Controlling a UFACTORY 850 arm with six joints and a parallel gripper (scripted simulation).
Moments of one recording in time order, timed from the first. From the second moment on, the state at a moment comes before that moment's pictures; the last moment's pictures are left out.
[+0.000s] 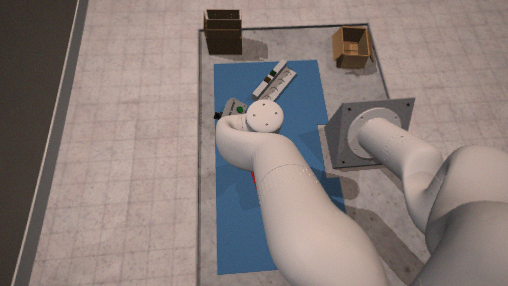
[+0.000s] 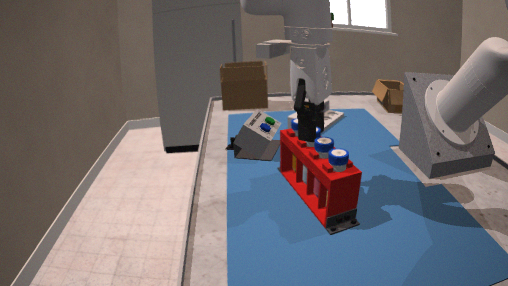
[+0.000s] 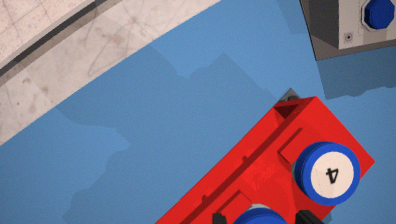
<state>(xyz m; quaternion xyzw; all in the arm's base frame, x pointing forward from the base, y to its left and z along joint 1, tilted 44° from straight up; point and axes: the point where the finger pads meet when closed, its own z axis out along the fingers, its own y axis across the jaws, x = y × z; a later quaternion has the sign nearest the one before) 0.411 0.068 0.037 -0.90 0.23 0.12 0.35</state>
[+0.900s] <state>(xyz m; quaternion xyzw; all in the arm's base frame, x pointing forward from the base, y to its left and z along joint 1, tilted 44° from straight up) 0.411 0.068 0.037 -0.69 0.62 0.26 0.27</state>
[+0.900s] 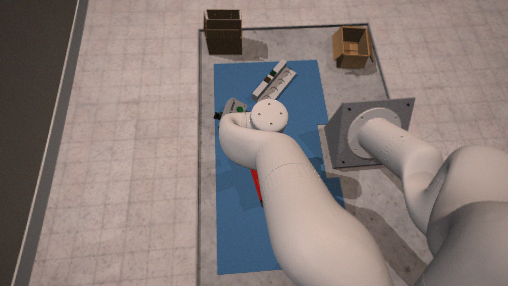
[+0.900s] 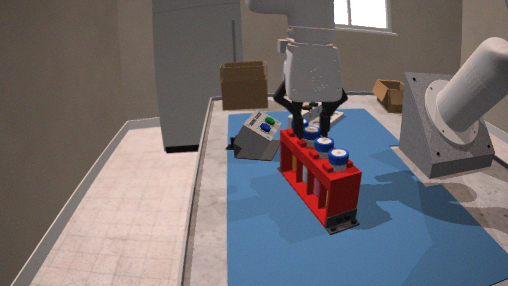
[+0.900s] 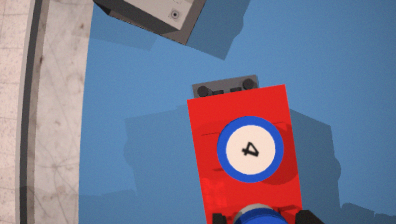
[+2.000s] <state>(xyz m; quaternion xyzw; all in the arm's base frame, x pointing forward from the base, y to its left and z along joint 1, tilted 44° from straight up) 0.411 0.068 0.037 -0.47 0.80 0.33 0.16</state>
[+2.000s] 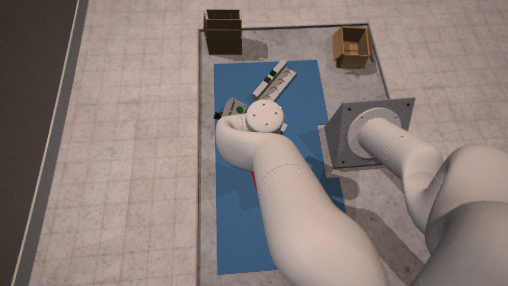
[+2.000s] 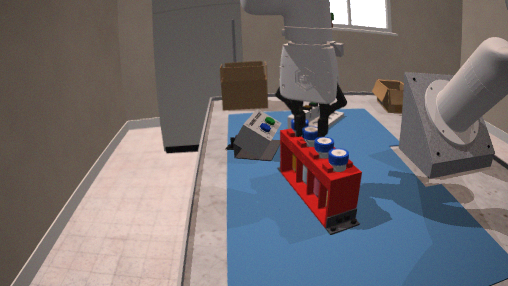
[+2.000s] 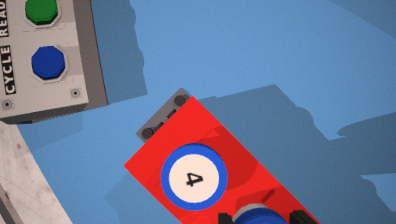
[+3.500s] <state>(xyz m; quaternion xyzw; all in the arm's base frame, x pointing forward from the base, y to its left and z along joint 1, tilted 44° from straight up) 0.411 0.067 0.038 -0.90 0.23 0.13 0.35</state>
